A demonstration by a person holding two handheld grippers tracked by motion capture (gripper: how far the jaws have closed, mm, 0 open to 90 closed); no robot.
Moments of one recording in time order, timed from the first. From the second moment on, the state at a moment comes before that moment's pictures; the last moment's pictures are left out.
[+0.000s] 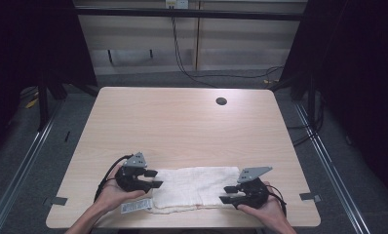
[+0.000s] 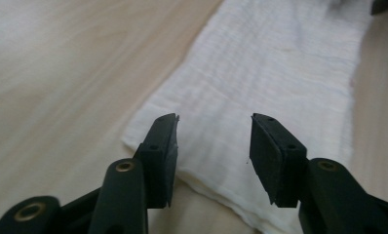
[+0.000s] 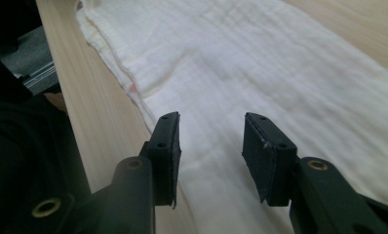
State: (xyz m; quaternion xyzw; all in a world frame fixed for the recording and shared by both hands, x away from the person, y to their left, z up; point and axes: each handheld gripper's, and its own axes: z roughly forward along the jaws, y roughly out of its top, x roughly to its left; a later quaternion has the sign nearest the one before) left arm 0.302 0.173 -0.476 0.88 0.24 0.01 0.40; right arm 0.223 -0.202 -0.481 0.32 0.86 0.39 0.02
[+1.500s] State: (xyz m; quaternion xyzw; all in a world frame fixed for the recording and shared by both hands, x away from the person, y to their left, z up) left arm 0.341 0.104 -0.497 0.90 0.23 0.00 0.37; right arm 0.226 -0.201 -0.491 0.30 0.89 0.34 0.03
